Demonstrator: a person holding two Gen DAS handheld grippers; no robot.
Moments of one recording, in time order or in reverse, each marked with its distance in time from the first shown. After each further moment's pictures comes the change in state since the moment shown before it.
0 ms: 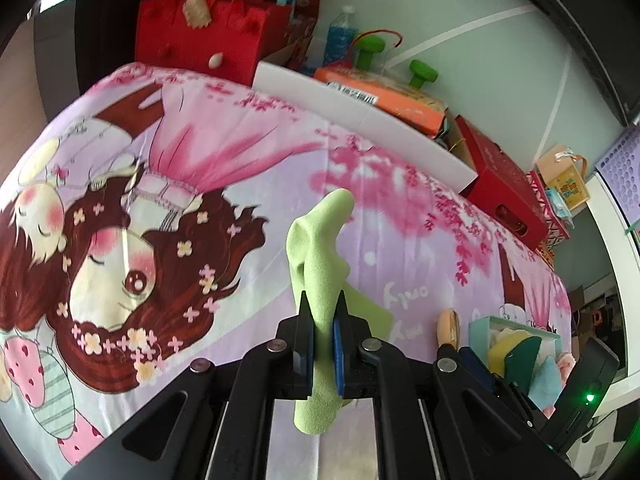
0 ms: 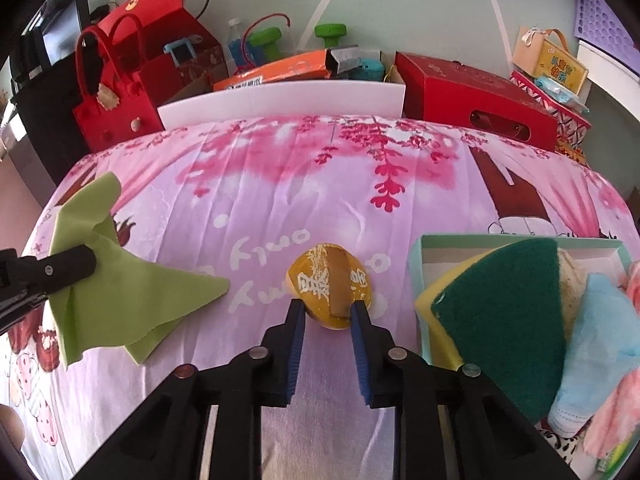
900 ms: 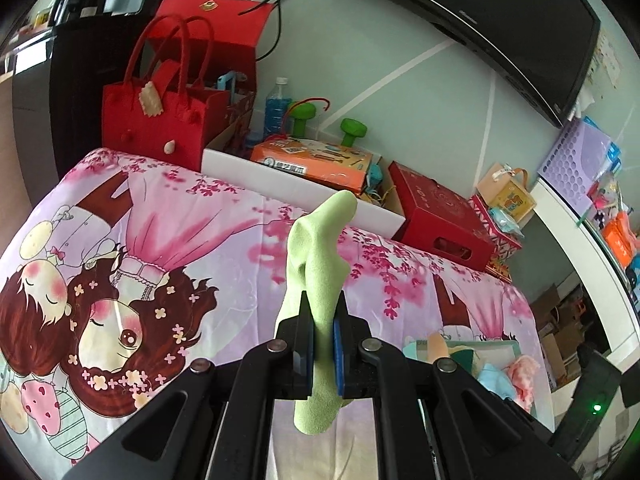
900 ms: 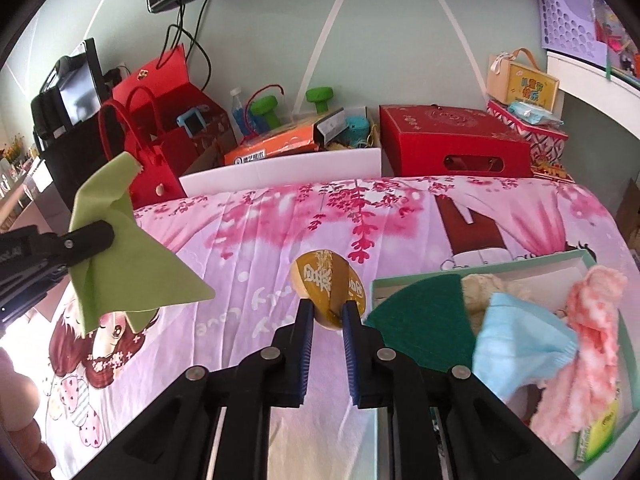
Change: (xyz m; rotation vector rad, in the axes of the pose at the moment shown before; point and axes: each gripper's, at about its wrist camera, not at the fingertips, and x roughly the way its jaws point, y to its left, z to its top) left arm -0.071 -0.040 0.005 0.131 -0.208 -0.127; right arm -0.084 -0.030 0.001 0.076 -0.176 0.061
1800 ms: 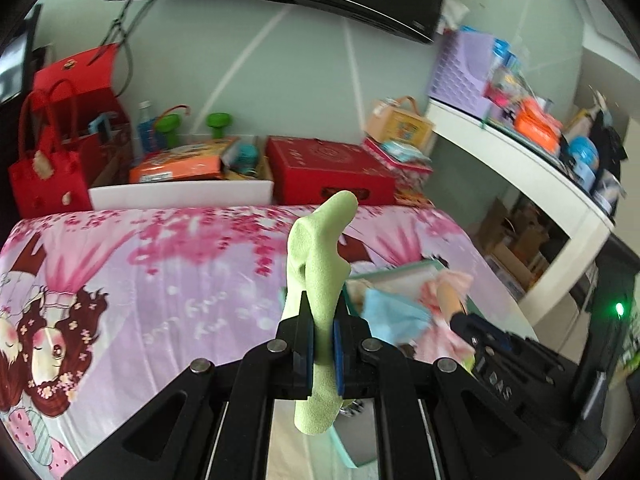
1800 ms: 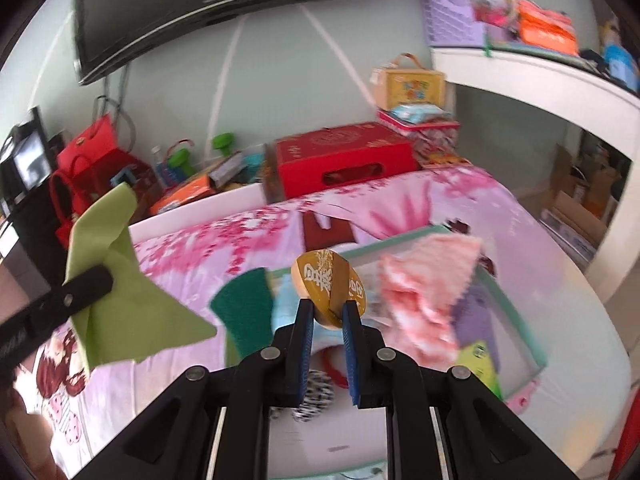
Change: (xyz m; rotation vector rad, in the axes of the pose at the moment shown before) left arm -0.026 -0.131 -0.065 0.350 0.042 -0.197; right arm -0.095 -0.118 -0.030 0.197 -0.089 -0.192
